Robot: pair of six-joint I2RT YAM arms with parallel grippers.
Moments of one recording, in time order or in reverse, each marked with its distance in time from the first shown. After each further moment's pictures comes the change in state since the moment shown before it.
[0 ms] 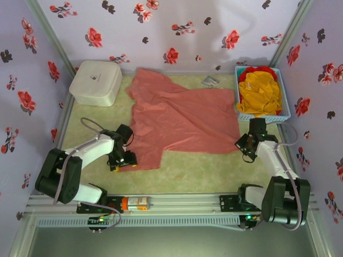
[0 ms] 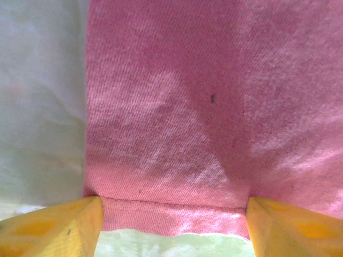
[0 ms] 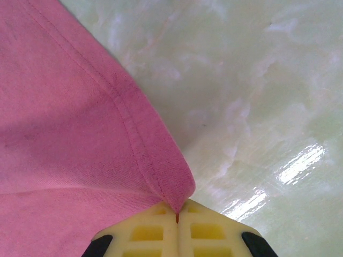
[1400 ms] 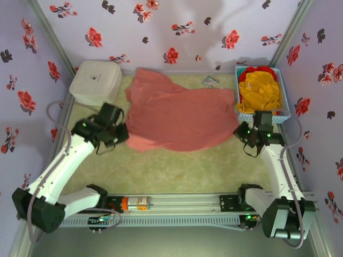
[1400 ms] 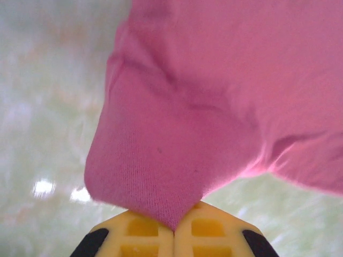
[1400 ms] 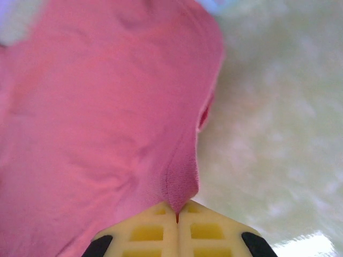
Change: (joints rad) left arm -0.009 -0.256 0.504 -0.216 -0.119 -0.047; right arm 0.053 -0.138 0.183 0.000 -0.199 -0.072
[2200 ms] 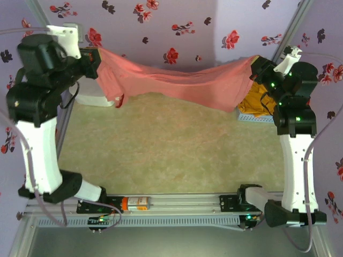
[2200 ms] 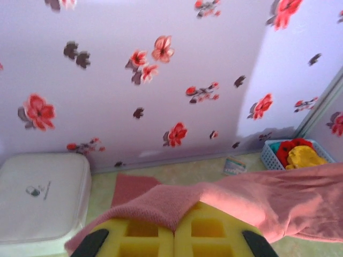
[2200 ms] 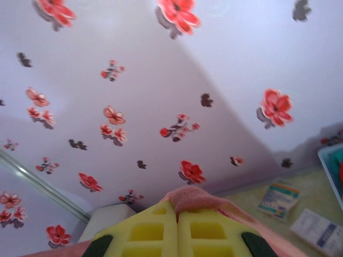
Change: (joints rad) left arm 0.216 0.297 1.205 -0.064 0.152 0.592; right arm 0.048 0.095 0.752 0.197 -0.051 -0.073
